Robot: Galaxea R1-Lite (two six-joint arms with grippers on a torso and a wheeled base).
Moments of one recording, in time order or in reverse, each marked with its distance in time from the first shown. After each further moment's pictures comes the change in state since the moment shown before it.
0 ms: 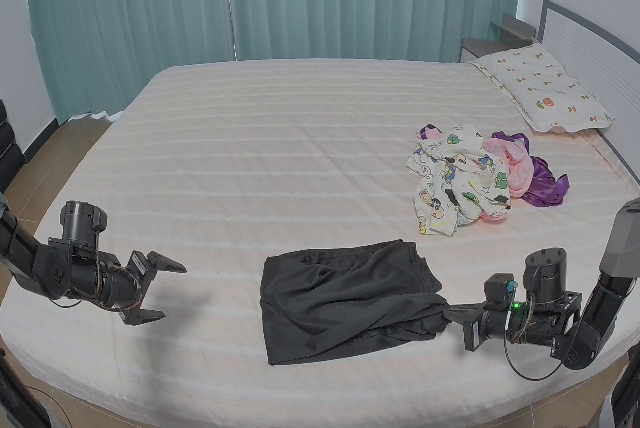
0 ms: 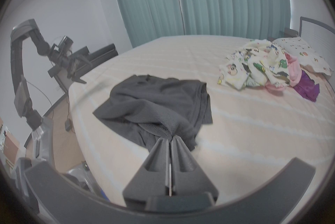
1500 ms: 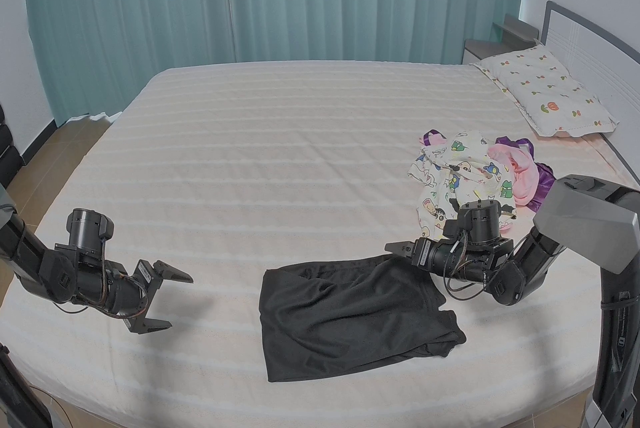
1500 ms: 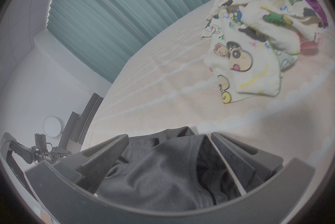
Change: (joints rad) left arm -0.012 0.033 0.015 0.000 -0.034 -0.008; right arm -0.045 0.334 -0.703 0.303 0.030 0.619
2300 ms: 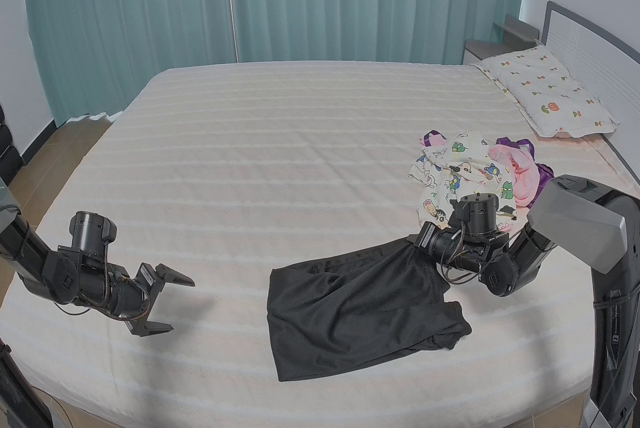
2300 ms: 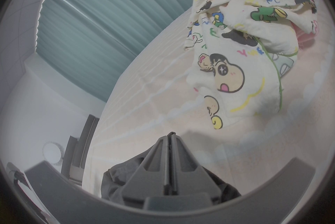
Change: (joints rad) left arm -0.004 0.021 0.001 -0.001 0.000 0.000; right arm -0.028 0.066 -0.113 -0.007 -0.086 0.161
